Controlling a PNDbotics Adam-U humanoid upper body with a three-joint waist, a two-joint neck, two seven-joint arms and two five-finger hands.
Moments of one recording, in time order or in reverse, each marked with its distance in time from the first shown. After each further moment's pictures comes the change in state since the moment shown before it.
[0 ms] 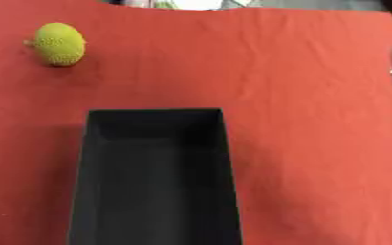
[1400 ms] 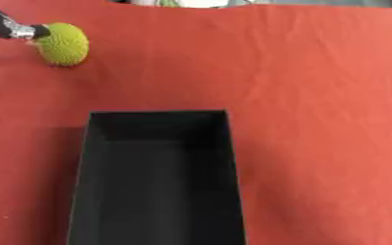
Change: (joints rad) left arm -0.026 -0.092 0.018 -0.047 0.078 0.161 -0.161; right arm -0.026 0.019 0.009 0.000 -0.021 0.000 0.000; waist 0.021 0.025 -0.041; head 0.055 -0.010
